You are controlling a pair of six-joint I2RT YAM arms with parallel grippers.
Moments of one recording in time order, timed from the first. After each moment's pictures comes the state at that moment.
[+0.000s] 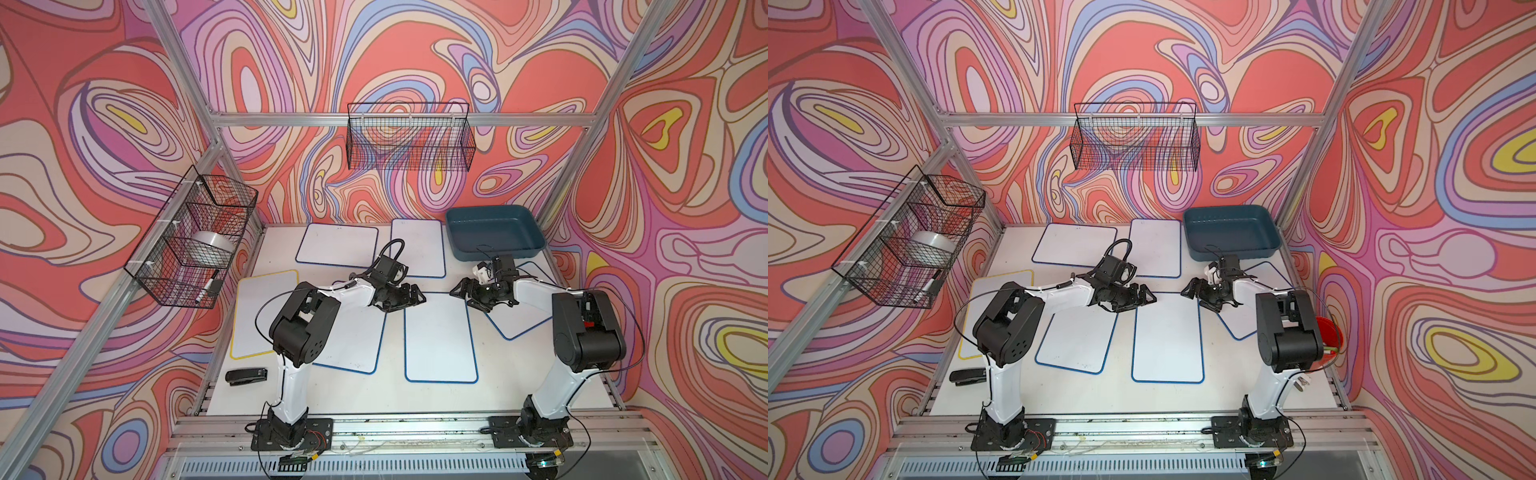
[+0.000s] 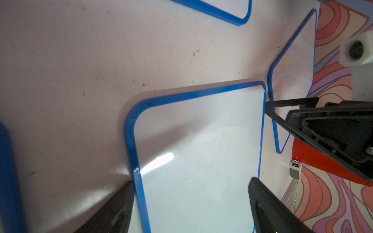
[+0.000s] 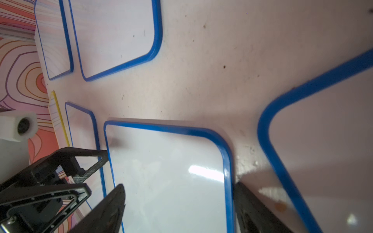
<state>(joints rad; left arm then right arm) -0.58 2.01 1.27 -0.22 0.45 -0.71 0.07 1.79 1.01 -0.31 -0.61 0.42</state>
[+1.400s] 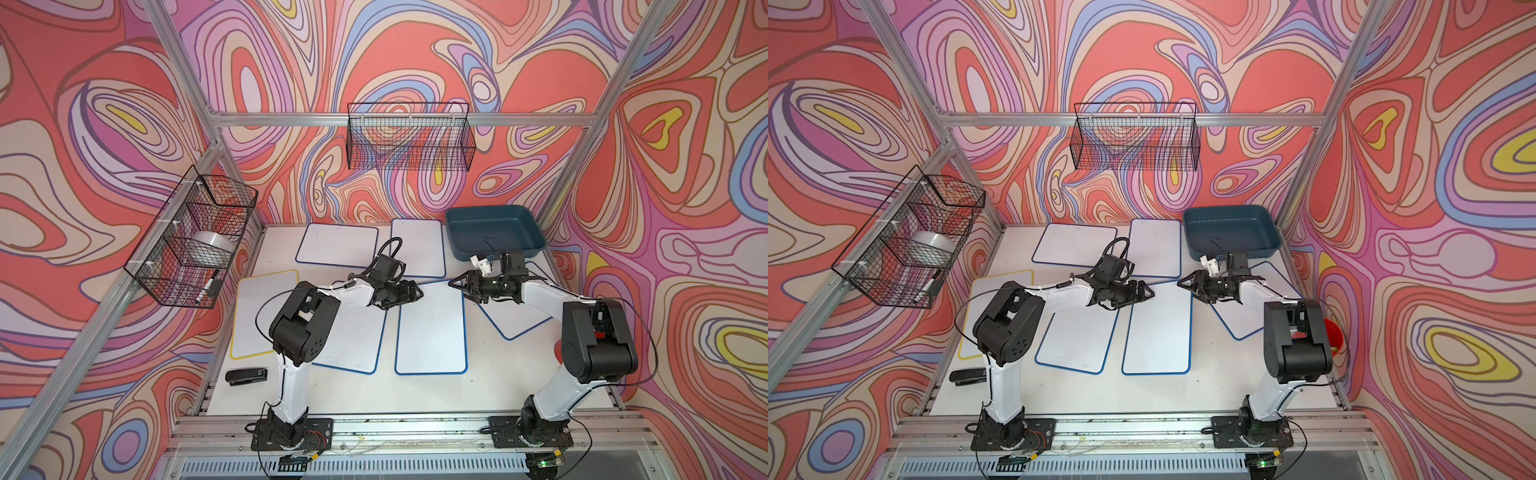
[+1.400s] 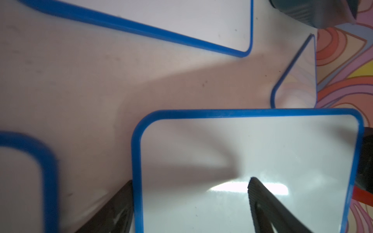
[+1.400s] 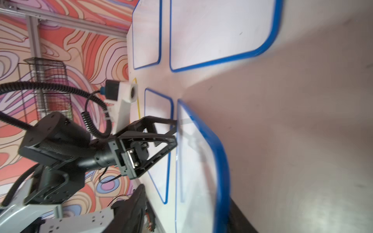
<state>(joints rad) -0.58 2.02 1.27 -0.13 0.40 -0.72 0.06 1.71 0.98 -0.20 -0.97 0.52</state>
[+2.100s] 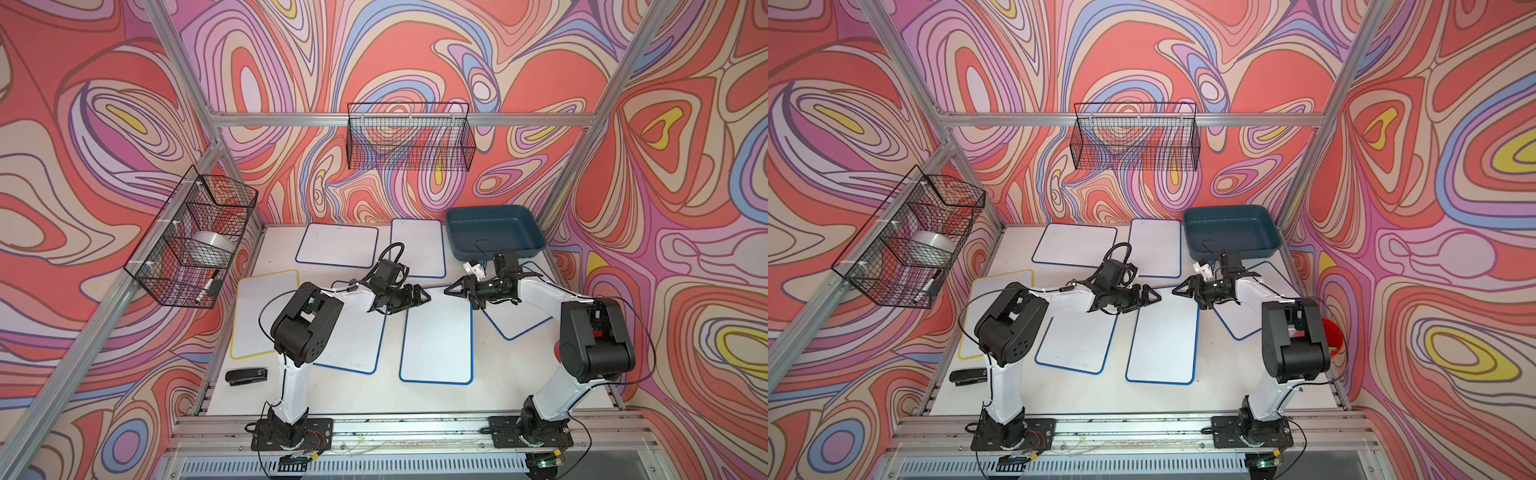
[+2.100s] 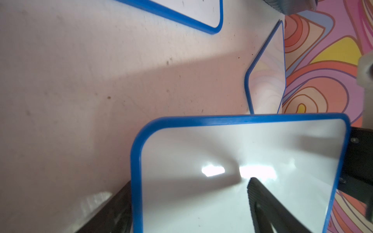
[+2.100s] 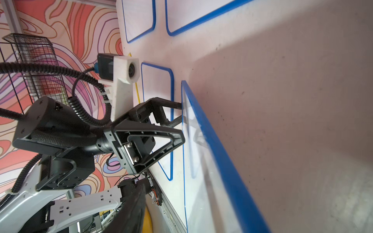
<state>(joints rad) -0.58 2.01 1.19 0.00 0.50 -0.77 0.07 1.71 1.04 -0.43 -0.96 0.43</state>
